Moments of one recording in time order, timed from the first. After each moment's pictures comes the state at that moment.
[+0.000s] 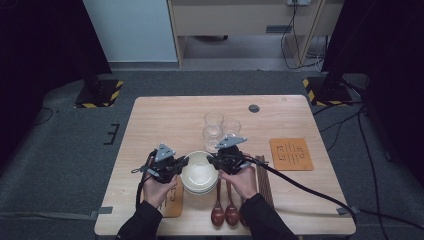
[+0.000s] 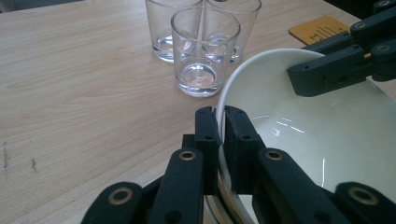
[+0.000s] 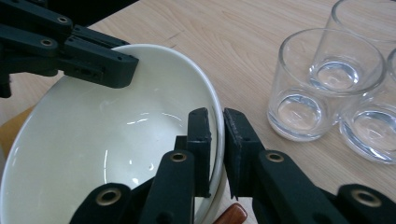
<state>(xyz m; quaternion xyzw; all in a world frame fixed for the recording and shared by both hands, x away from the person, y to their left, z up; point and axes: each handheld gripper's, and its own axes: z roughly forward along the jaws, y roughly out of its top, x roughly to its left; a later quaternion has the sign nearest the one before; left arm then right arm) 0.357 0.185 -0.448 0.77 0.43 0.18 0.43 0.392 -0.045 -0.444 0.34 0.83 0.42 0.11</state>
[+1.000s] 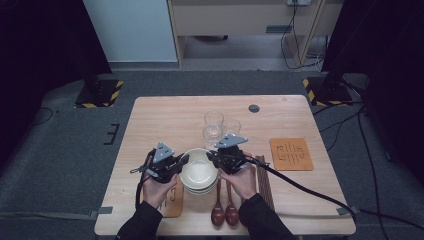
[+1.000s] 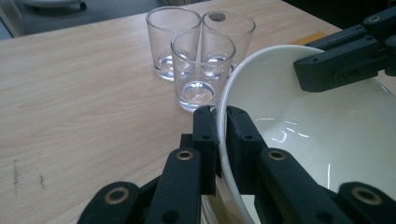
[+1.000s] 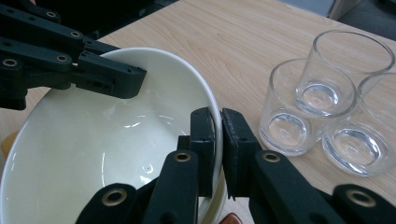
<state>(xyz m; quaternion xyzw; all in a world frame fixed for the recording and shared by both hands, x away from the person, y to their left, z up) 0.351 0.185 -0.439 0.76 0.42 0.20 0.46 0.382 -0.045 -0.424 0.34 0.82 0.44 0.14</state>
